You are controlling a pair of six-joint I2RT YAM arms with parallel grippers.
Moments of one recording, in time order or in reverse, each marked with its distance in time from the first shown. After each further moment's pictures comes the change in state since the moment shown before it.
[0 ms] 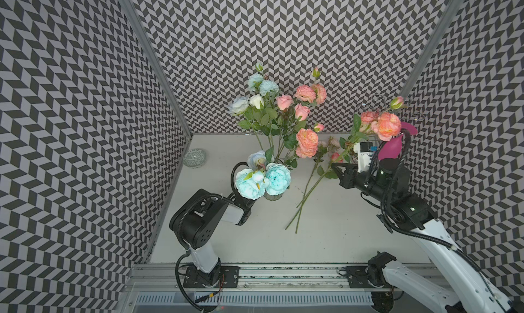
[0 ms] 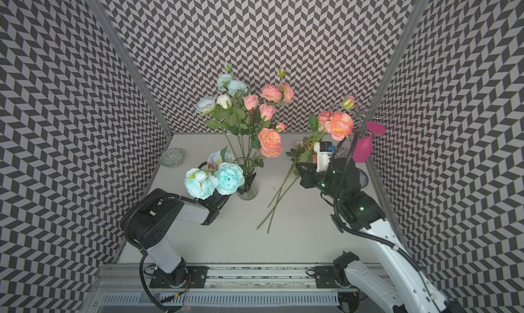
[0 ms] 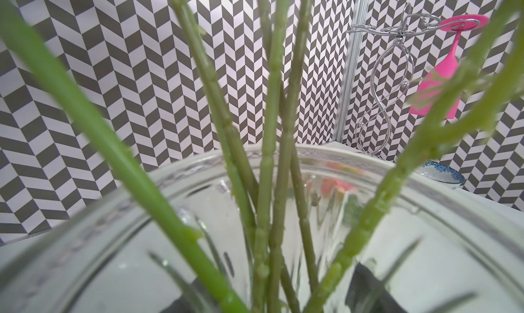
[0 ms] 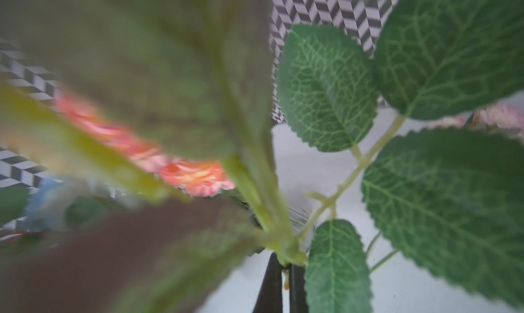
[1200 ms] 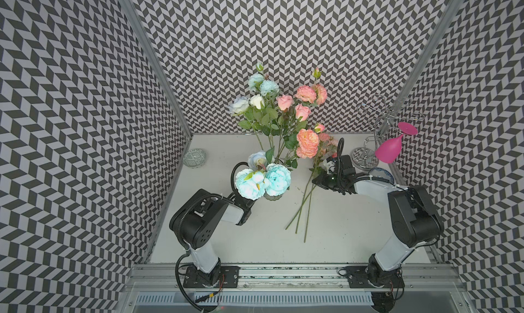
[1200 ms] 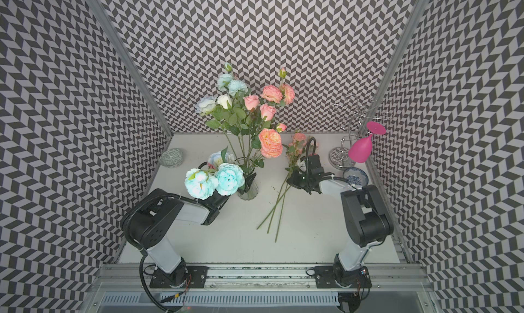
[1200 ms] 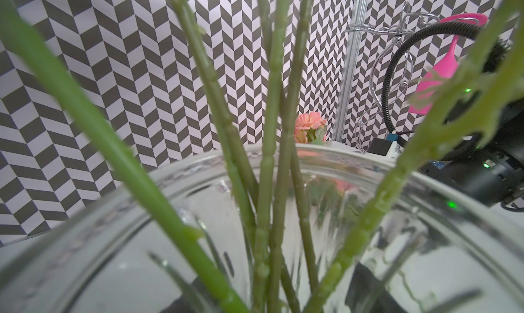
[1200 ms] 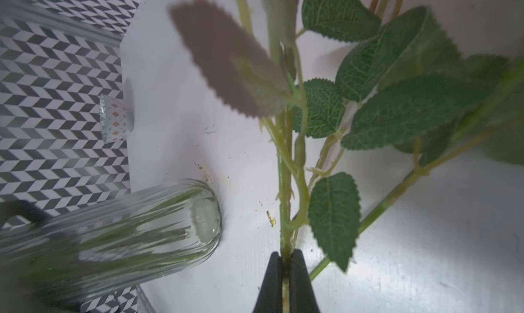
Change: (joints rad) left arm -0.002 -0.002 0.000 -0.003 0.003 0.006; right arm -0.146 0.784 -0.039 0.283 -0.160 0.106
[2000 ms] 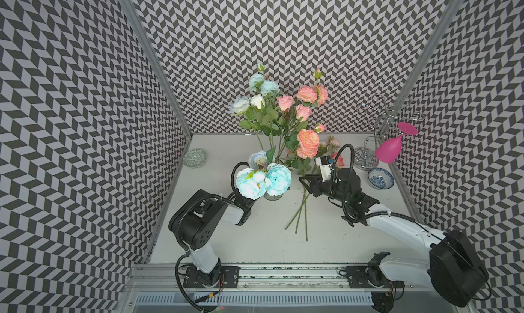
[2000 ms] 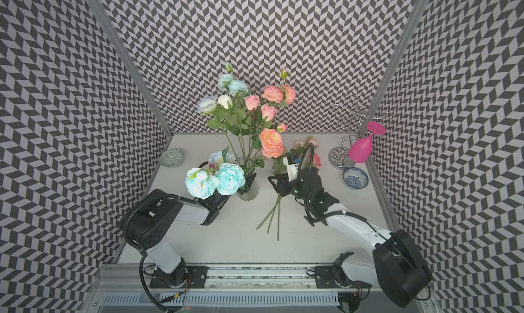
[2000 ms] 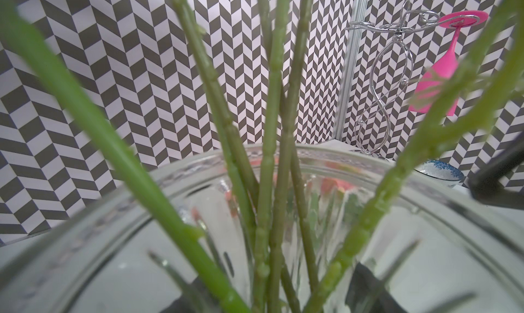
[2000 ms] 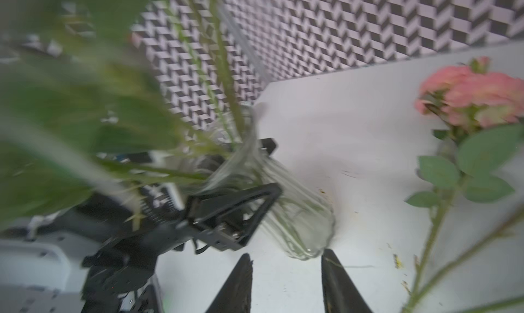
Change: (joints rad) left arm -0.001 -0.009 0.000 -0.015 -0.001 0.003; right arm 0.313 -0.487 -0.280 0.431 0.116 -0.166
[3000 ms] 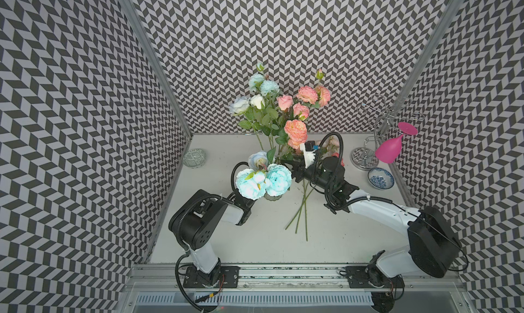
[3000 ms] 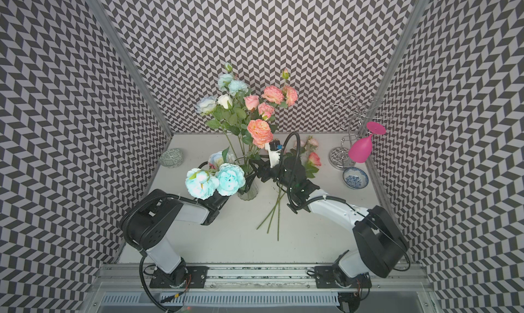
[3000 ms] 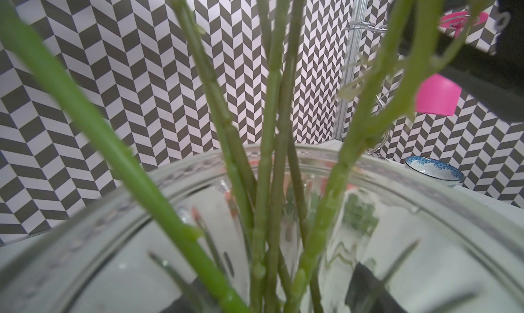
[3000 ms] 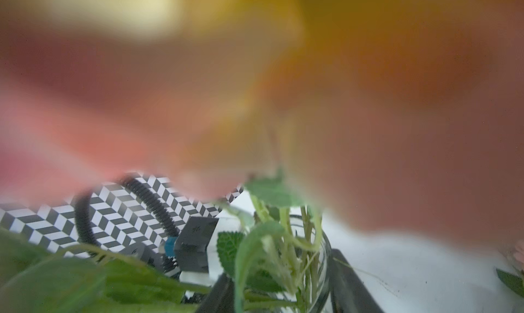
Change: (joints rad) left arm 0.000 0.000 0.000 0.000 0.000 0.000; right arm 0.094 0.276 0.262 0.216 0.079 -0.068
